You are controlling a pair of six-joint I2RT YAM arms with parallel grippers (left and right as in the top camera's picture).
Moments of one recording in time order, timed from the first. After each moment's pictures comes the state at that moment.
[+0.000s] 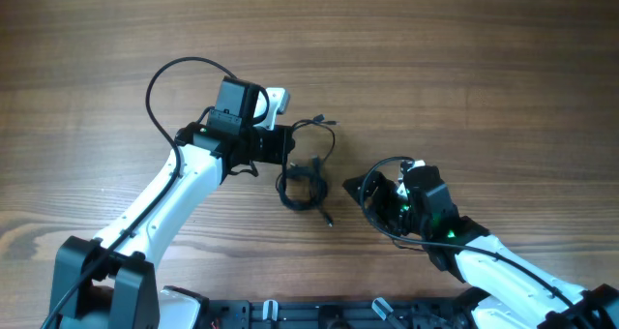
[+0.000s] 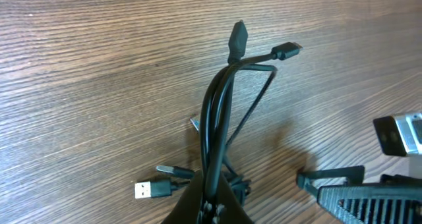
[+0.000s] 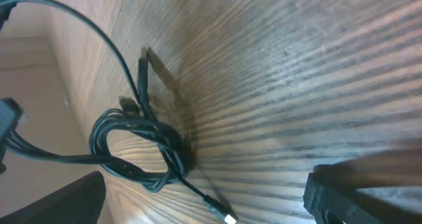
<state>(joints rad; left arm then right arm) -0.34 1.52 0.96 -0.50 0.40 -0.23 0.48 1.23 0.25 0.21 -0.36 1.20</state>
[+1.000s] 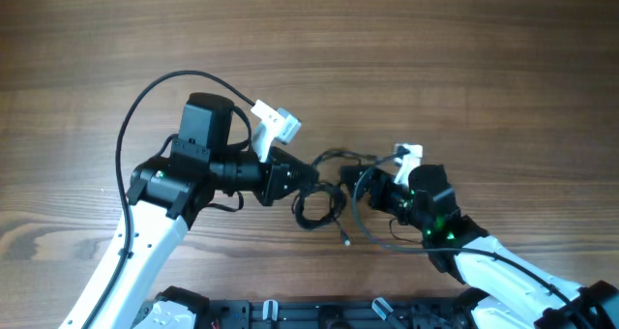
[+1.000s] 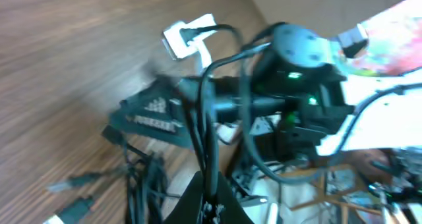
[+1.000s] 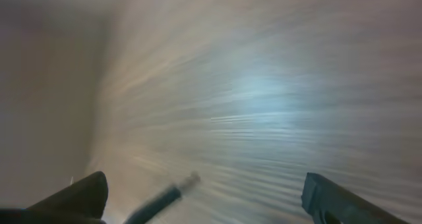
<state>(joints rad) -0.34 1.16 0.96 -0.71 0.93 -0.04 0.48 1.24 0.23 0.47 -0.32 0.97</state>
